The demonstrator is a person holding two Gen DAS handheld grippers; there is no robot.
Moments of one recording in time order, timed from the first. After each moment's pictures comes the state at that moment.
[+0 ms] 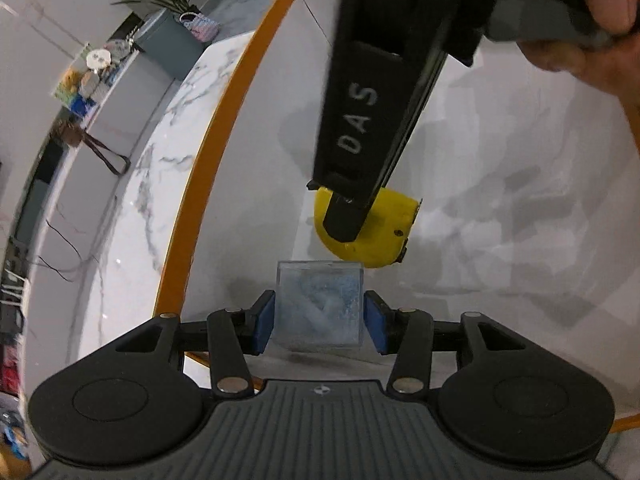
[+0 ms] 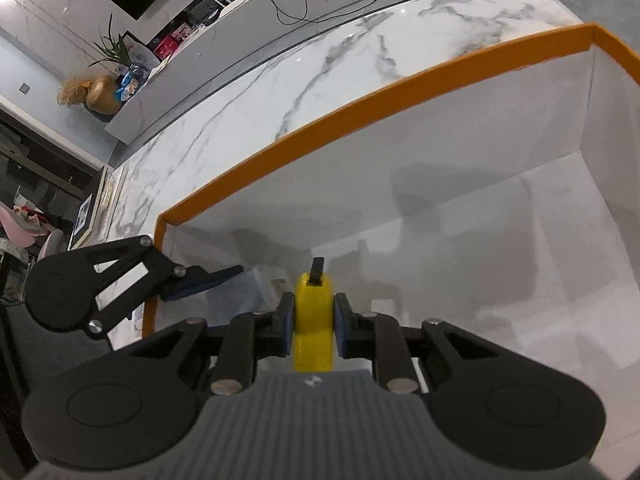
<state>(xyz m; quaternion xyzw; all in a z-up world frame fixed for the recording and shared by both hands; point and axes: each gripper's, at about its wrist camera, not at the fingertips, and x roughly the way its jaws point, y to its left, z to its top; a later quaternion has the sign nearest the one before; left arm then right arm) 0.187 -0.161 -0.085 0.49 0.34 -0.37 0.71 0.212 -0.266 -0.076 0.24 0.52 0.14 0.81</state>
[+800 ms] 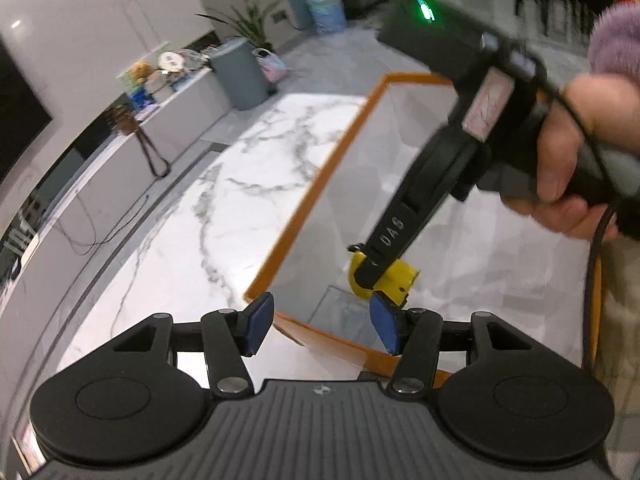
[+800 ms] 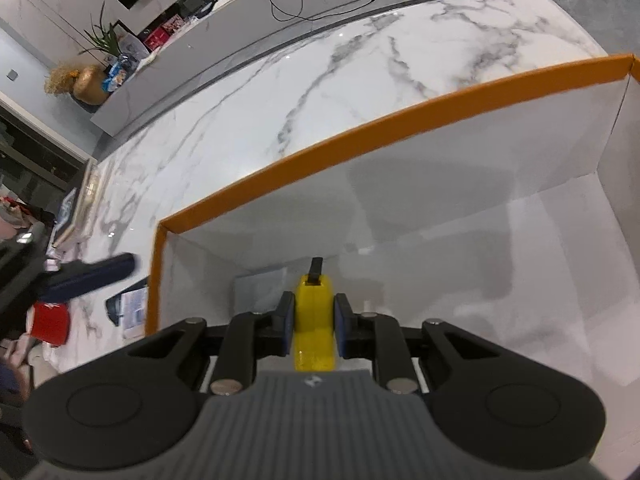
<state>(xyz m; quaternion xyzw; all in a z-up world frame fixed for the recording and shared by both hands) 0.178 -0.112 -0.011 0.33 0.31 -0.36 0.82 0.225 -0.250 -0.076 0.20 0.53 0.12 0.82</state>
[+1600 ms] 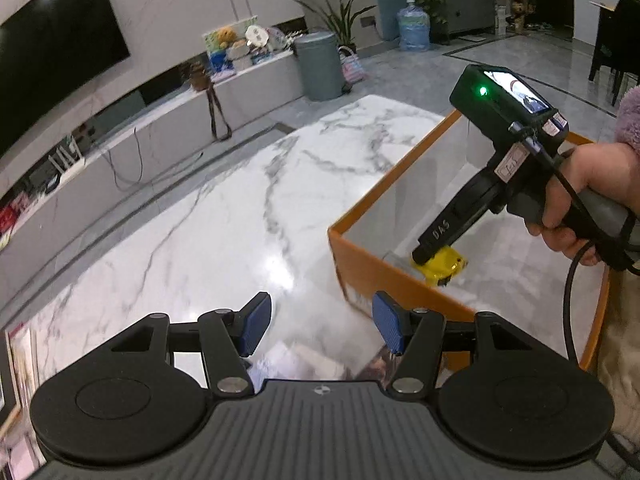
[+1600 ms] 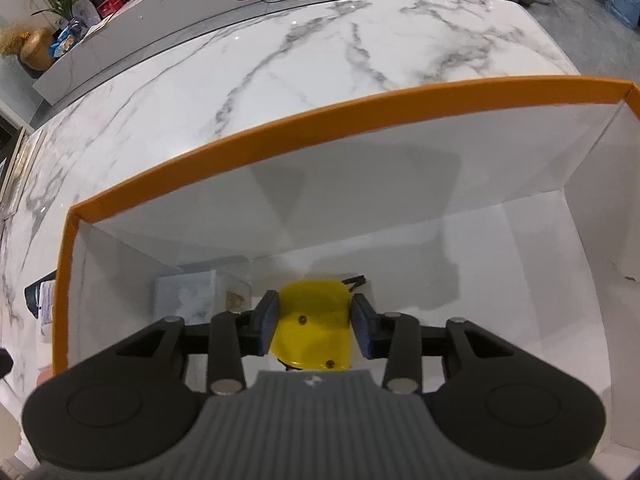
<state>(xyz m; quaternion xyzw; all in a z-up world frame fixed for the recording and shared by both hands) 0.173 -0.048 0.008 0.23 0.35 -0.27 0.87 0.238 -0.228 -0.090 0.12 0.56 0.05 0.82</state>
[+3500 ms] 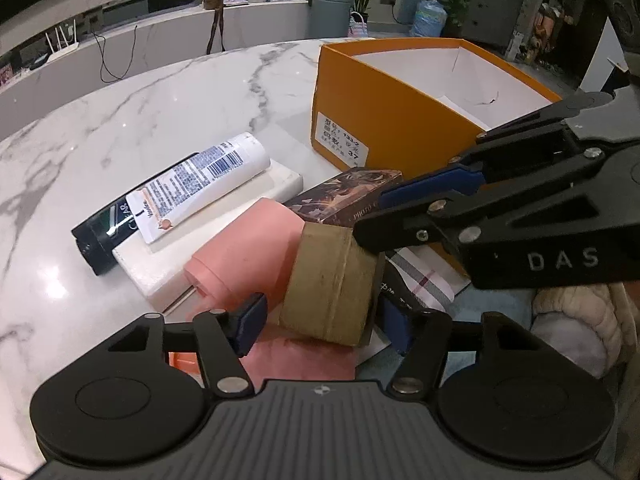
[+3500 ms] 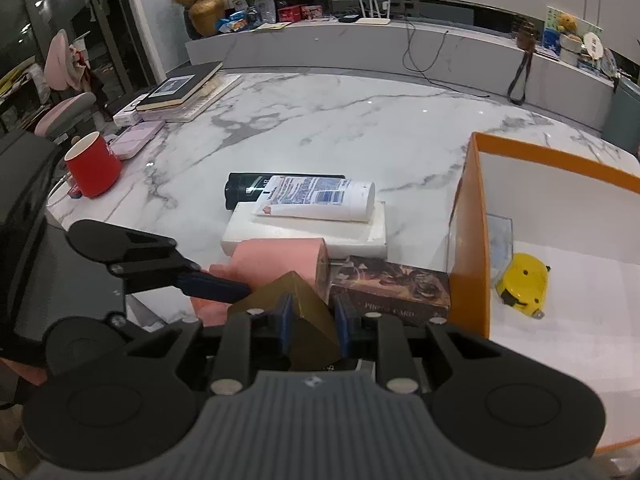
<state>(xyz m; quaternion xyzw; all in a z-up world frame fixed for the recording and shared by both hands) 0.109 0.028 -0.070 0.10 0.44 -0.29 0.84 0.082 -0.066 -0.041 -0.01 0.42 0.23 0.88</state>
